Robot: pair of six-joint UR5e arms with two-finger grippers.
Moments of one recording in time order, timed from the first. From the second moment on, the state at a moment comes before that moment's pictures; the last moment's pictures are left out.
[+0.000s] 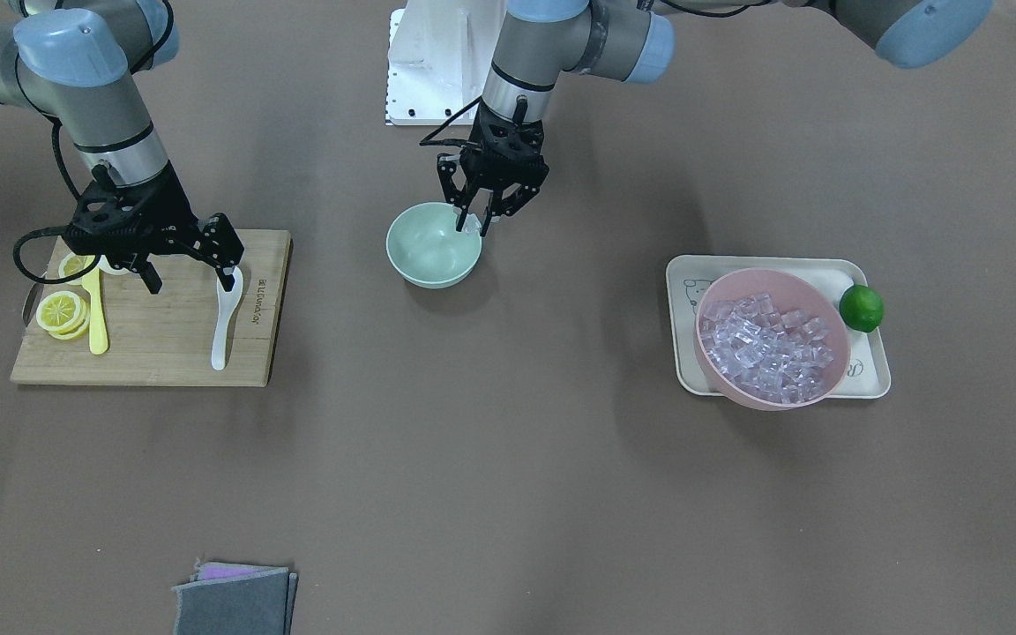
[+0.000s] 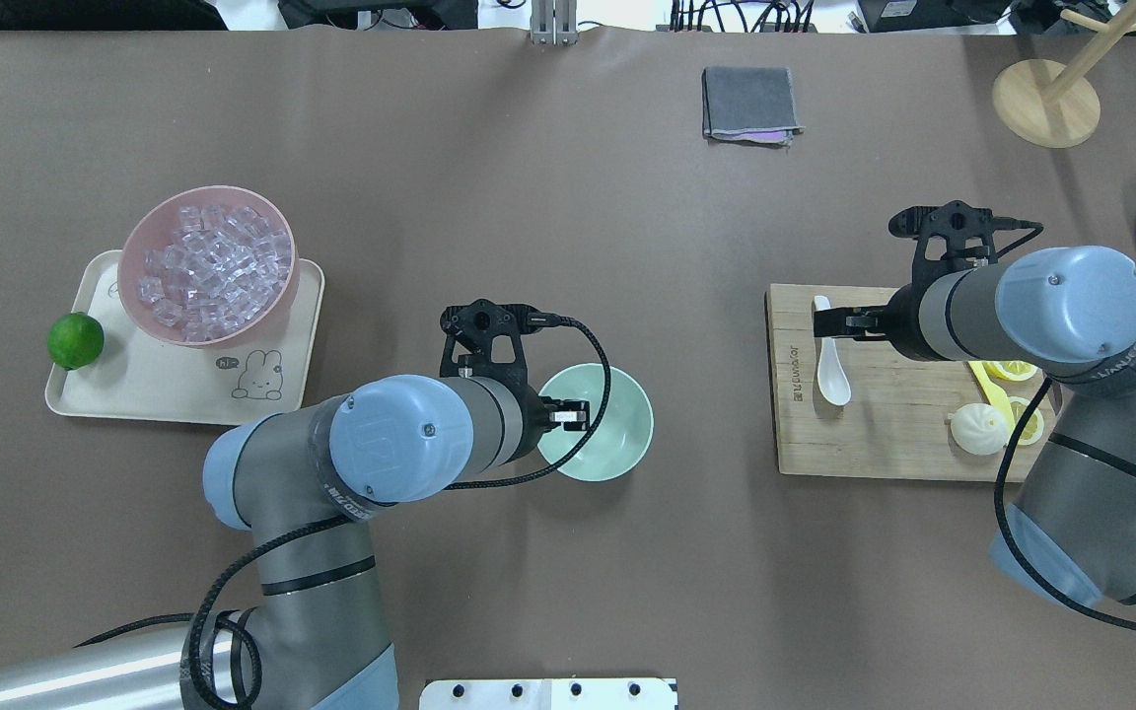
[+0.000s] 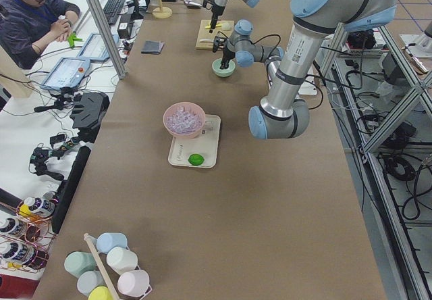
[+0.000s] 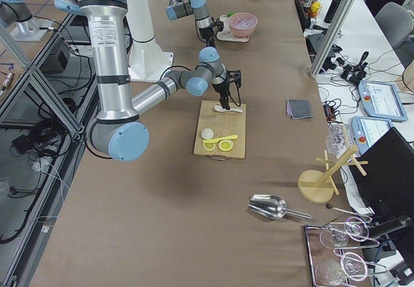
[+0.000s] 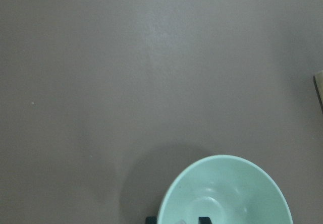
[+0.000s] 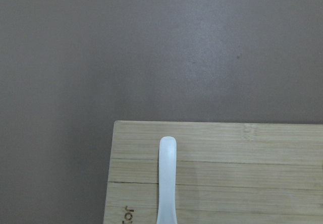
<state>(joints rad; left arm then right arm) -0.33 -2.22 -1.73 -1.89 -1.52 -1.33 0.67 -1.45 1.93 -1.20 1.72 1.14</state>
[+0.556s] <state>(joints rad) -0.32 -2.25 -1.66 -1.98 -1.49 -1.33 0.66 -1.44 1.91 -1.20 1.72 1.13</state>
